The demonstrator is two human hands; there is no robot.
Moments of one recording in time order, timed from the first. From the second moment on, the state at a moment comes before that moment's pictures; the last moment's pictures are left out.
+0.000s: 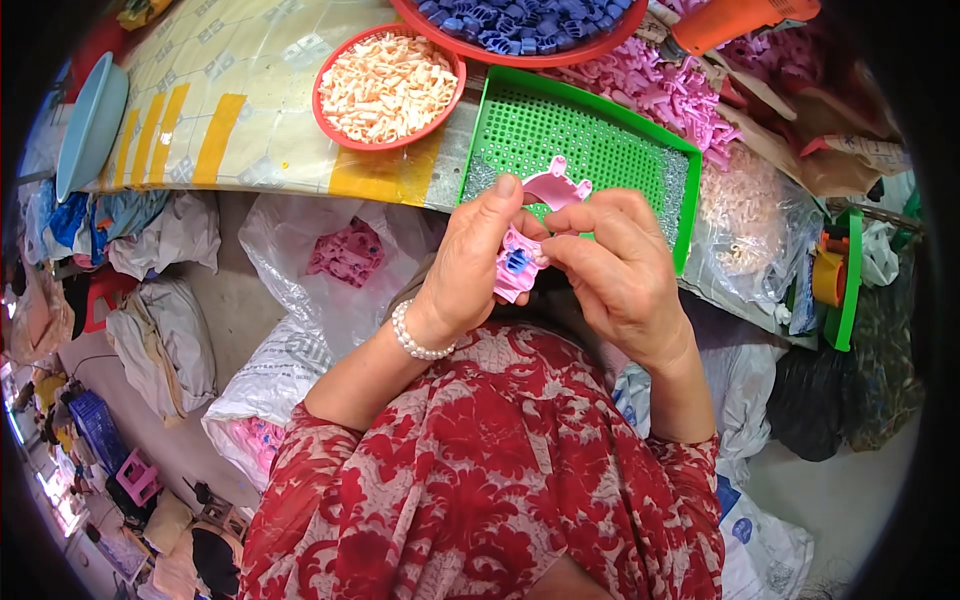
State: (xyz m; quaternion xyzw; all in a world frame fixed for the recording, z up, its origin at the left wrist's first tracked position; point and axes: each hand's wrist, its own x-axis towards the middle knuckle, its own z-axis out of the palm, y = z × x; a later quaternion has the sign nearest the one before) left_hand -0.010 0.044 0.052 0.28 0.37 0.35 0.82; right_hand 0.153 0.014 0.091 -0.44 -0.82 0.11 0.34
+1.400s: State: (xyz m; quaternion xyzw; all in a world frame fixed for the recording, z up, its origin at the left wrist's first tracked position) left_hand -0.004 0.037 0.066 0.40 0.35 0.44 0.72; right_hand 0.145 -0.002 0.094 -0.53 -0.75 0.07 0.39
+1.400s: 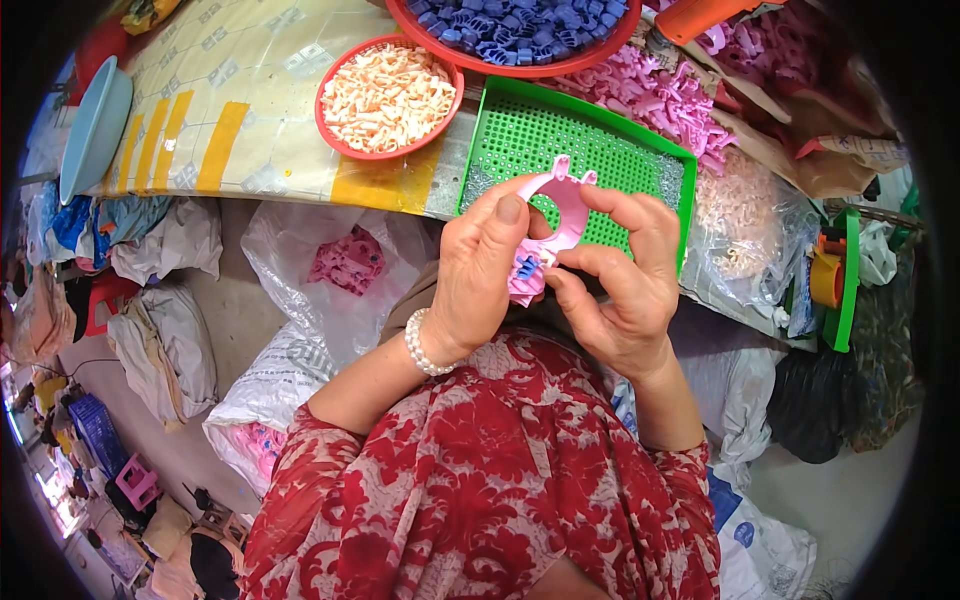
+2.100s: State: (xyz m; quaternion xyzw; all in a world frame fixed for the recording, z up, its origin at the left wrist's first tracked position) left_hand 0.000 0.034 0.061 0.47 0.36 0.44 0.67; right_hand 0.137 -0.002 0.080 -0.50 -0.75 0.06 0.42
